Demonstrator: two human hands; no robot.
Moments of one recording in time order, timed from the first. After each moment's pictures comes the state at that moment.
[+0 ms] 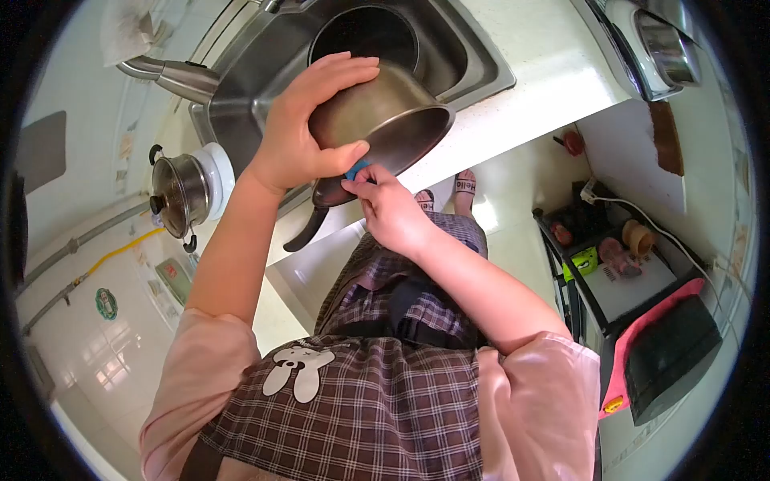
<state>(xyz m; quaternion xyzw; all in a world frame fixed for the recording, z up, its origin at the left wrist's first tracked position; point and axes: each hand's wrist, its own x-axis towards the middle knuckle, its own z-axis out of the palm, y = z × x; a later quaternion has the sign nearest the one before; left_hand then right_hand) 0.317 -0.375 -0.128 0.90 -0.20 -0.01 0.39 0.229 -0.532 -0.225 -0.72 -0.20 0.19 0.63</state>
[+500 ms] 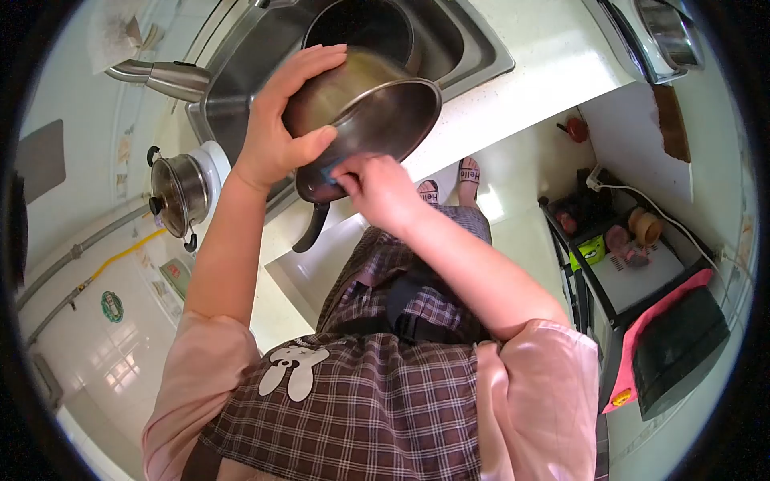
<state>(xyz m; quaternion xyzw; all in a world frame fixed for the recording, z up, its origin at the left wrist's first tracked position) 0.315 -0.358 -0.138 0.88 -0.20 0.01 0.42 0.245 -0.518 -0.224 -0.74 -0.16 0.22 0.62</state>
